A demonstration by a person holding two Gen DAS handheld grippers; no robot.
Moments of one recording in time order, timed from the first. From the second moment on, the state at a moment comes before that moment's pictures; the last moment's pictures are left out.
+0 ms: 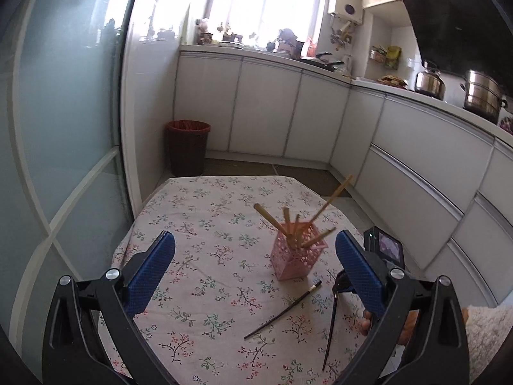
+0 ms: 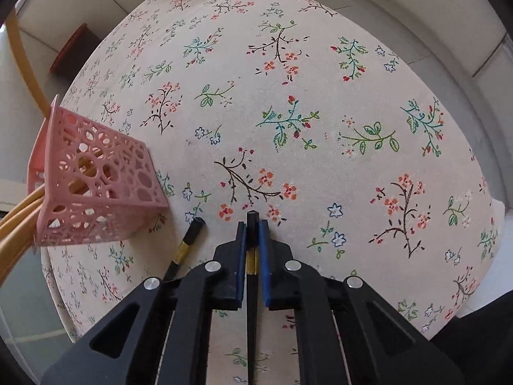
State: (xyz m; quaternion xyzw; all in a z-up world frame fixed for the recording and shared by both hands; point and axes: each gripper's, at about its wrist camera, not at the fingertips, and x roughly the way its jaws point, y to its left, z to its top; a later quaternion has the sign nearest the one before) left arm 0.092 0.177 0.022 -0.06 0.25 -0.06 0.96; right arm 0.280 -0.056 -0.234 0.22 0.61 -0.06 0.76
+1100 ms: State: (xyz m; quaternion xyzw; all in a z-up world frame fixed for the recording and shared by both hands) left arm 0.284 0.001 -0.195 0.21 0.60 -0.26 0.72; right arm 0.234 -0.170 -0.246 0.29 0.59 0.01 0.75
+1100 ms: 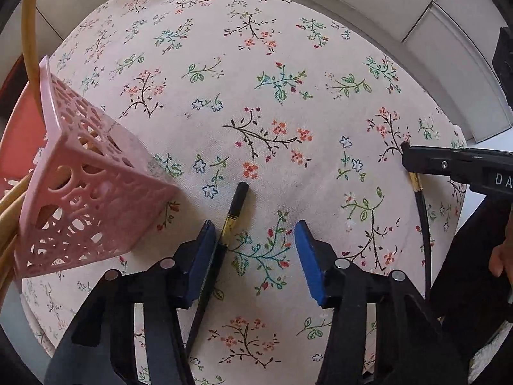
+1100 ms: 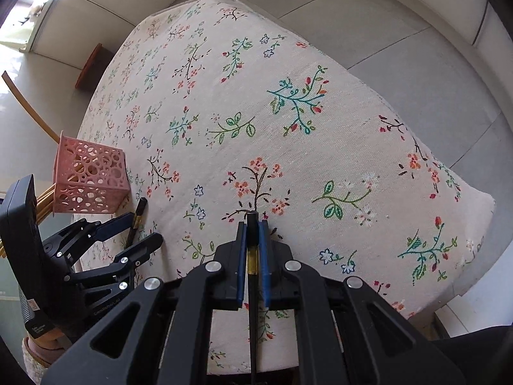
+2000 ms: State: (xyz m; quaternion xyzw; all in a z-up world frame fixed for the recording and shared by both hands) left arm 0.138 0.046 0.044 0.05 0.30 -0.21 0.93; right arm 0.157 -0.136 -0.028 0.19 0.38 0.11 0.90
